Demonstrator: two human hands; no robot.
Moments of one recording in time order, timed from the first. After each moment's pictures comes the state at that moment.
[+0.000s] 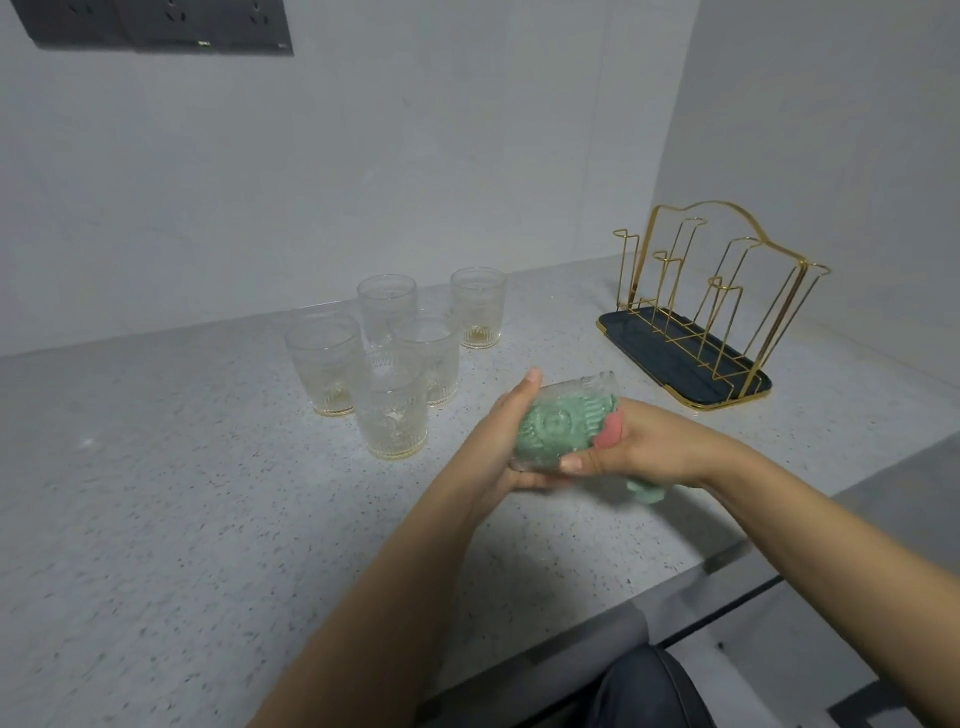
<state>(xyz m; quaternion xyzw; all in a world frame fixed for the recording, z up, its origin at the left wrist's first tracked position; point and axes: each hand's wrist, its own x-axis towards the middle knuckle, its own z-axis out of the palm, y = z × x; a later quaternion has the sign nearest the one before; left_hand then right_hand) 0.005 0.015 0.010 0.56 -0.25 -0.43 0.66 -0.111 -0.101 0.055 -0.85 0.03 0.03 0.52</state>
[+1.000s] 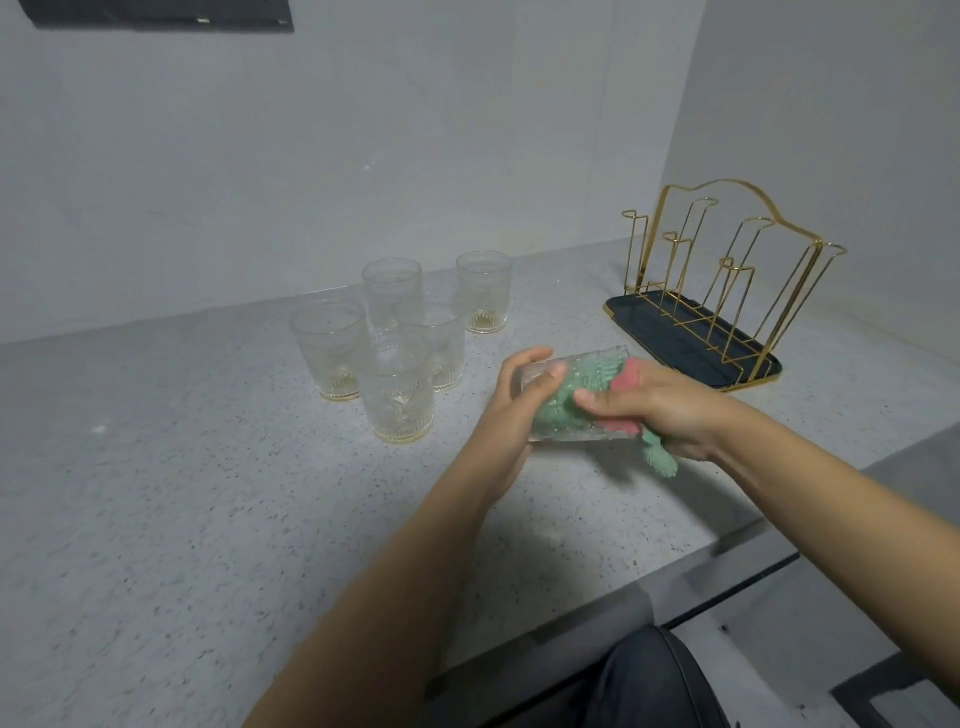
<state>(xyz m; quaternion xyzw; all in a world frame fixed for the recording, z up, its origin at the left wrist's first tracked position) 0.005 0.010 0.001 0.53 -0.28 -0.38 0.70 -0.110 -0.094 0.073 -0.82 0.06 -0.02 0.57</state>
